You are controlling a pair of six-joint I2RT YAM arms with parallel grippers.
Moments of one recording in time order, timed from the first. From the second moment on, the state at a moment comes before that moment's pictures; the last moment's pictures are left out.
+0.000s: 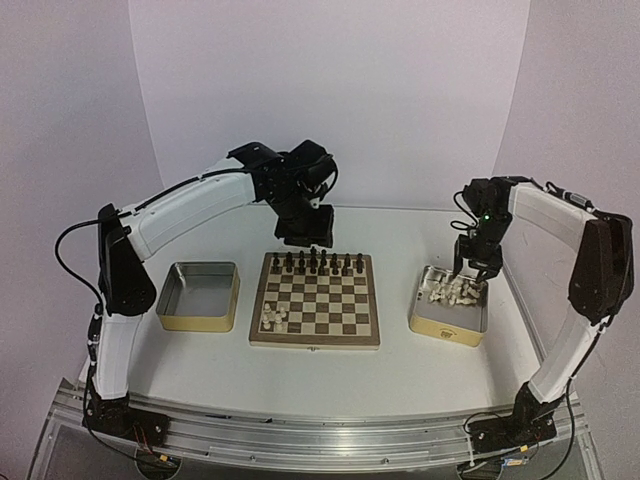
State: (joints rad) left arm -0.91 2.13 2.24 -1.15 -0.04 -0.64; right arm 0.22 1.75 1.49 -1.19 -0.02 0.49
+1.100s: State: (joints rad) left arm -0.89 2.29 2.32 -0.94 0.20 -0.65; right arm 0.18 1.96 1.38 -0.97 -0.02 0.40
